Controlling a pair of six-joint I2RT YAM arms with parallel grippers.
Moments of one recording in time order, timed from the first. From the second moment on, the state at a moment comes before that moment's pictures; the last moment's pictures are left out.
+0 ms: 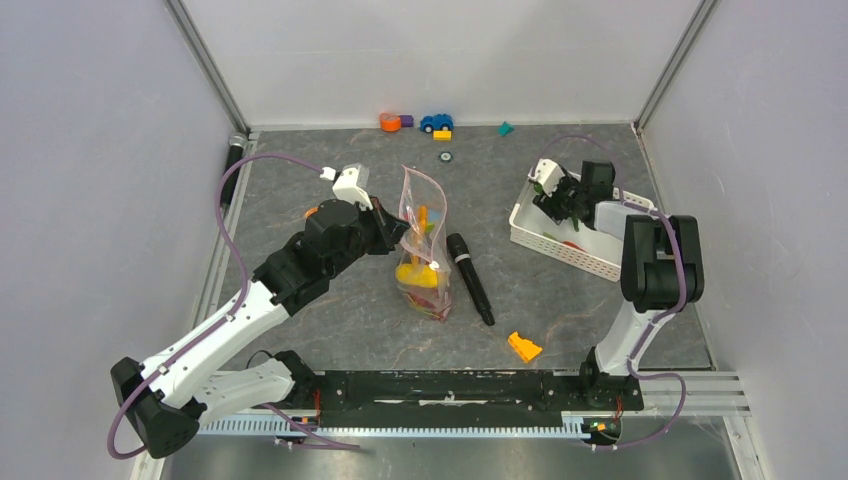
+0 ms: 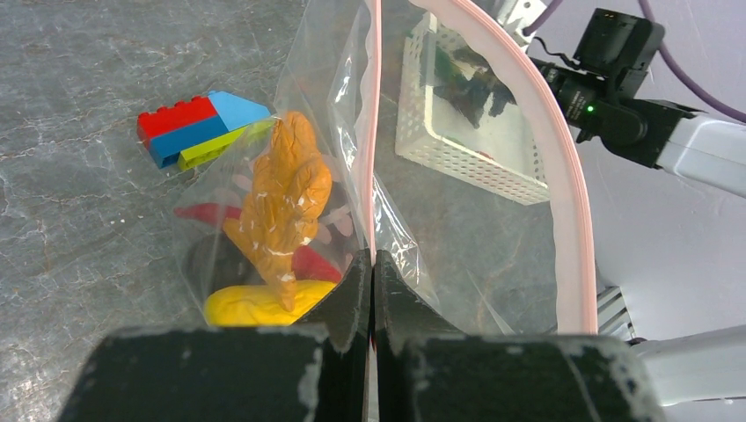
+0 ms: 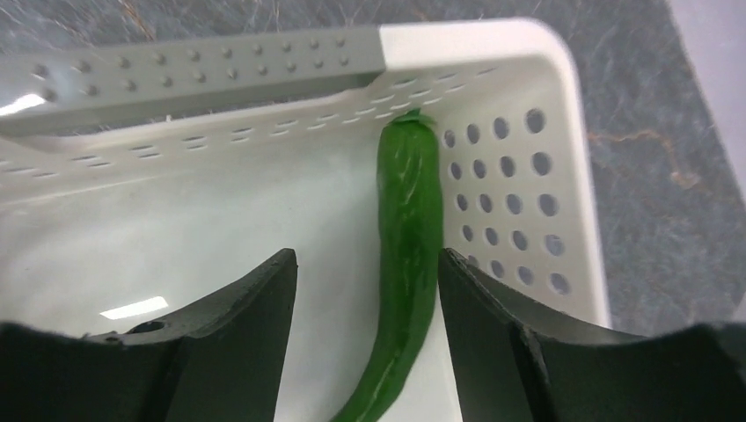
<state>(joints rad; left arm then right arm) -0.76 0.99 0.96 -0.32 -0.17 -0.67 -0.04 1.81 1.01 0.09 -0.44 -0.92</state>
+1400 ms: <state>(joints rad) -0.76 0.98 0.97 -0.32 -0.18 -0.65 -0.04 1.44 0.96 -0.10 -0.45 -1.02</state>
